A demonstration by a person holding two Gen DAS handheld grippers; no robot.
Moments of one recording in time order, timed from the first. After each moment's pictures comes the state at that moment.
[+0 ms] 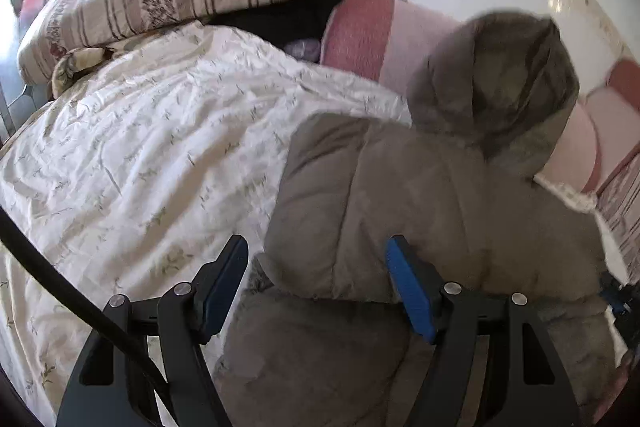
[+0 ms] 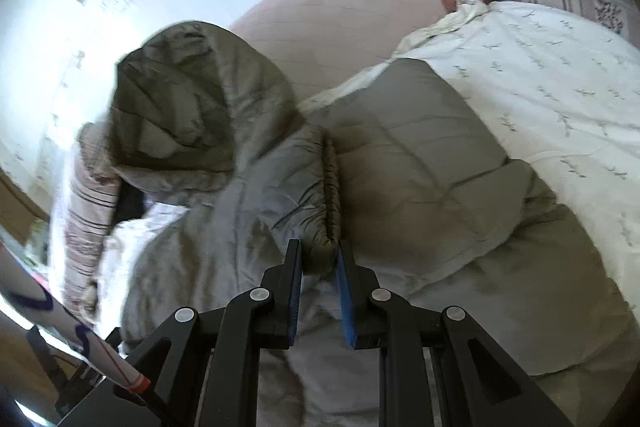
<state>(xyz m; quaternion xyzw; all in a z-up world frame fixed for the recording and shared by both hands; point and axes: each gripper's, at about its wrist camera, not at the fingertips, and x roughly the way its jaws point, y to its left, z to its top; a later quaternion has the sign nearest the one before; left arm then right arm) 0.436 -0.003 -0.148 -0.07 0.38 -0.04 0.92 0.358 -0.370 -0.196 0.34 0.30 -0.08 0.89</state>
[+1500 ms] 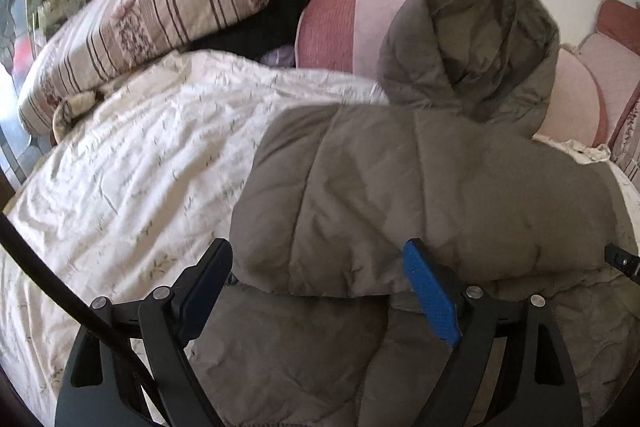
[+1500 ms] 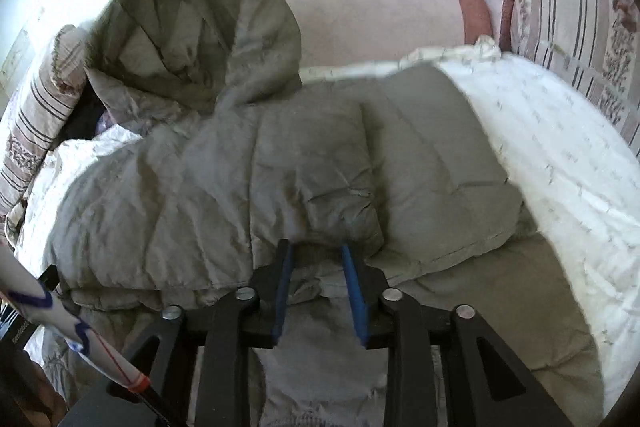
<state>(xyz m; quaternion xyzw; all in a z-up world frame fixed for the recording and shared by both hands) 0.417 -0.043 -0.148 0.02 0.35 -0.03 0.94 0.370 -0.328 -0.183 0.17 0.35 -0.13 0.91</state>
